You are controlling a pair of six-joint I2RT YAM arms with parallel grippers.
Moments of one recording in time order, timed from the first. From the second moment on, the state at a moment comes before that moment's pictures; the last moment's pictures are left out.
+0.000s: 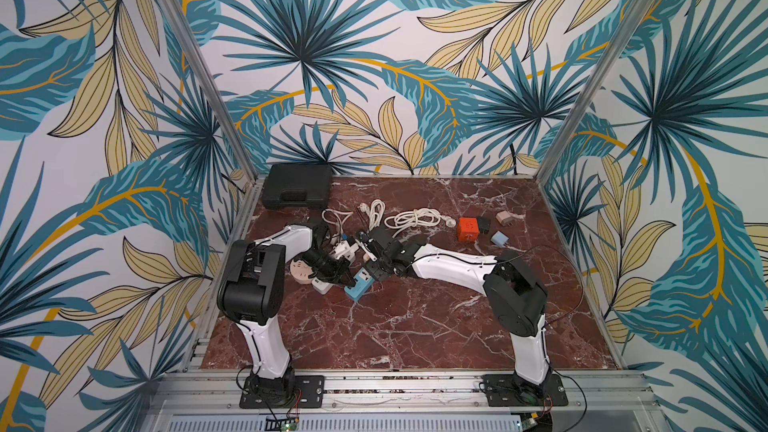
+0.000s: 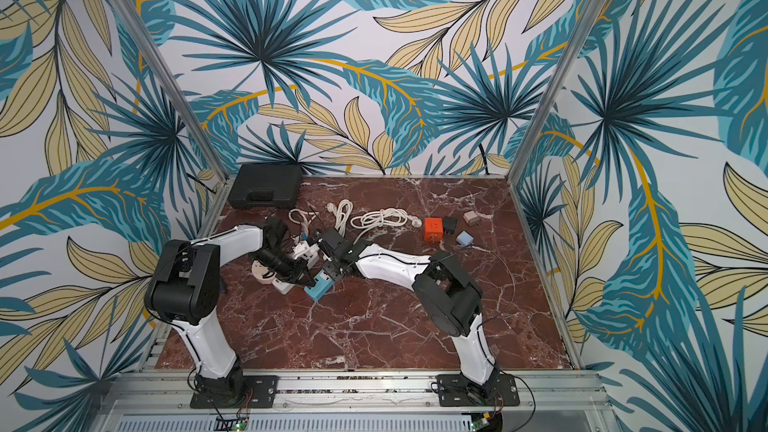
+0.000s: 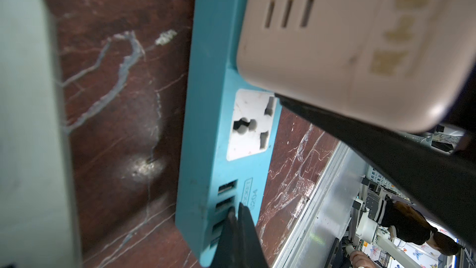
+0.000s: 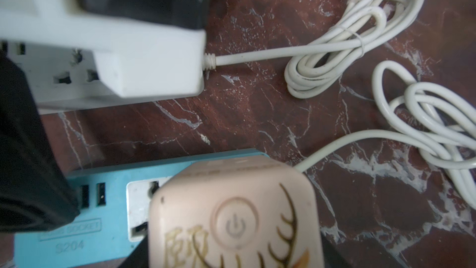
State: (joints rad) left arm -0.13 1.86 1.13 -0.94 0.75 0.30; right arm 0.90 2.03 1.48 -0.43 0.25 0.00
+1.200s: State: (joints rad) left arm -0.13 1.86 1.13 -0.95 0.75 0.30; right arm 0.88 2.03 1.51 -0.47 0.21 0.02
